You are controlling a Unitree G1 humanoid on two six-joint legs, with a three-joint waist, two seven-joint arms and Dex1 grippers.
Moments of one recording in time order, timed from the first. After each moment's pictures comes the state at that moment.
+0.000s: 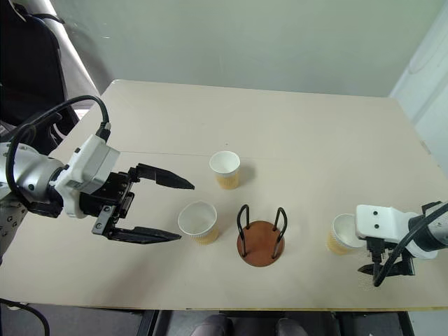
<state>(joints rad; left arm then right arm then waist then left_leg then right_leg) -0.51 1.13 0.15 -0.43 -0.78 0.62 -1.36 0.02 -1.43 -0.17 -0.58 0.31 0.66 1.28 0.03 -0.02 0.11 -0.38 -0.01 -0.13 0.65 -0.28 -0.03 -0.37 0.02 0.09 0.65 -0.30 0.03</state>
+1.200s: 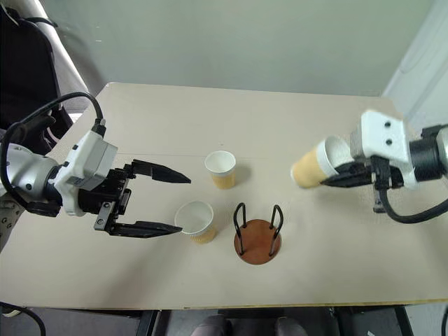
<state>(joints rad) -0.48 1.15 0.17 -0.44 -0.78 0.62 -1.30 -0.78 -1.21 -0.03 -0.42 0.60 0.77 1.33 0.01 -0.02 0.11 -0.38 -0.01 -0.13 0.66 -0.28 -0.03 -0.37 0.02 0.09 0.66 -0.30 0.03</state>
